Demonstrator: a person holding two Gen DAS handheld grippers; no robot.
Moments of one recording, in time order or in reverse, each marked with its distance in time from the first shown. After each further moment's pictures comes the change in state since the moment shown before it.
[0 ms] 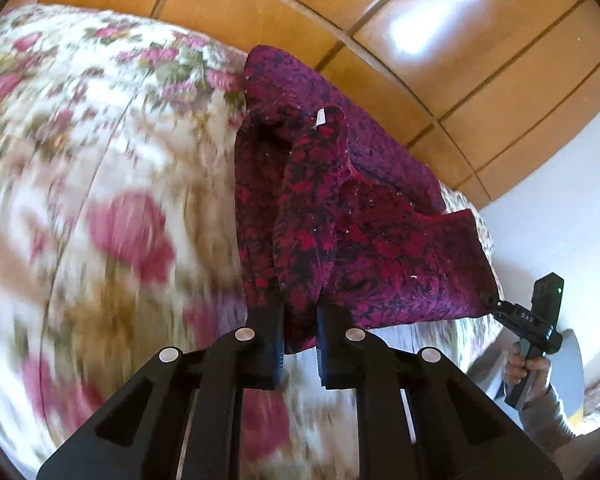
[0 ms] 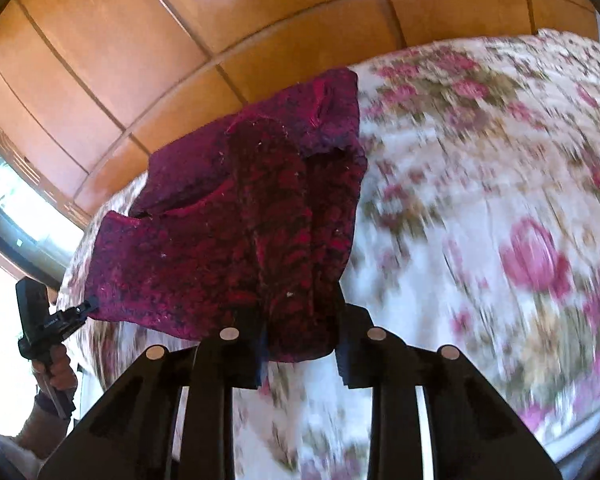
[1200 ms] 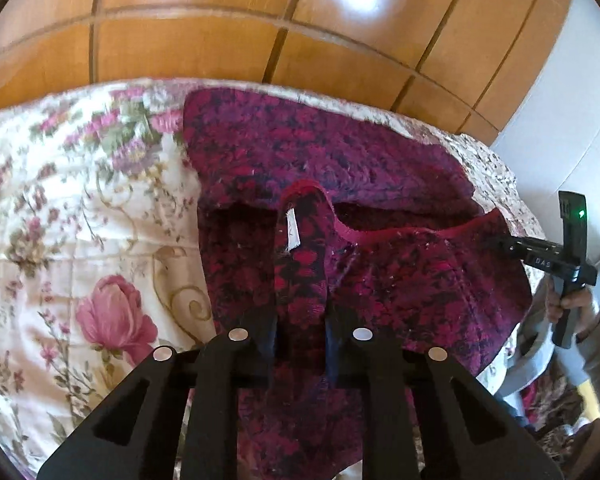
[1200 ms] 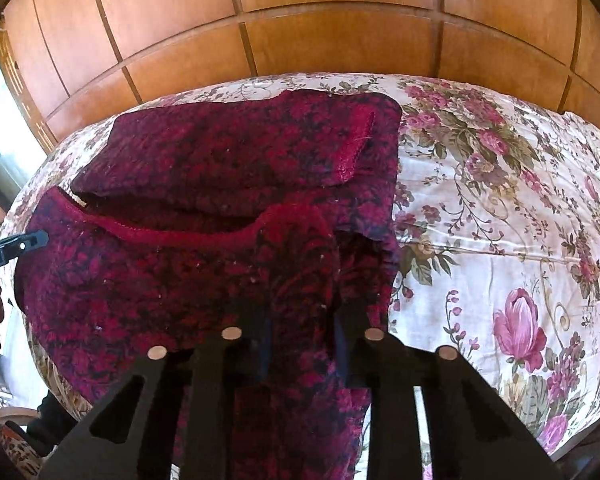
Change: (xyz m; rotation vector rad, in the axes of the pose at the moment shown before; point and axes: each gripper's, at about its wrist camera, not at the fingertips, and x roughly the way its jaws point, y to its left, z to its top) left arm 0.026 -0.047 0.030 0.325 0.004 0.133; right arm 0.036 0.042 0.020 -0.308 0.002 -0.196
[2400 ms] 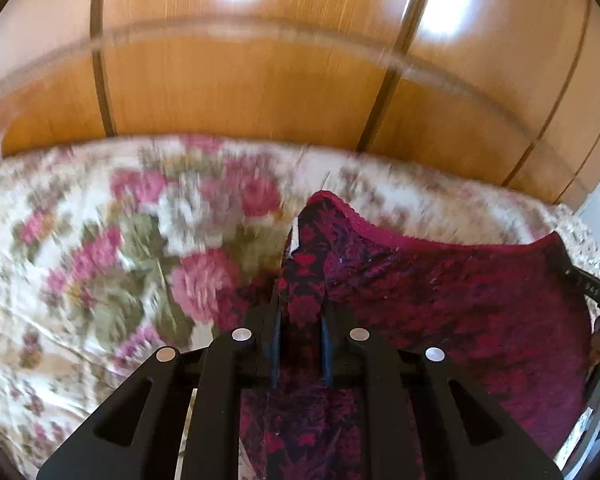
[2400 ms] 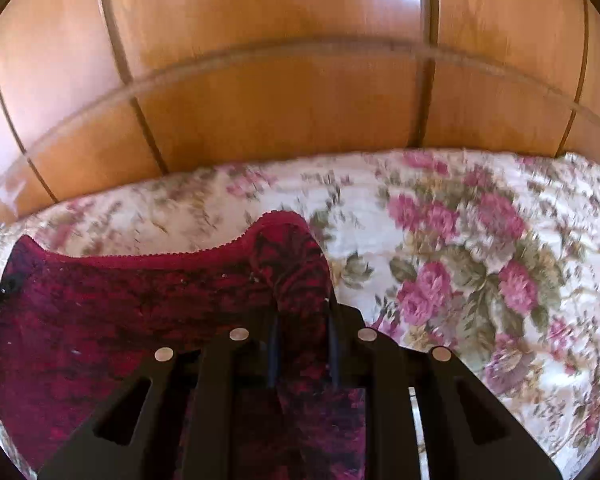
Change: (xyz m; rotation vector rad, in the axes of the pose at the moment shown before) left arm 0.135 0.073 0.165 -0.109 -0.018 0.242; right arm 0.132 -0.054 0.179 0.147 -0.086 -0.154
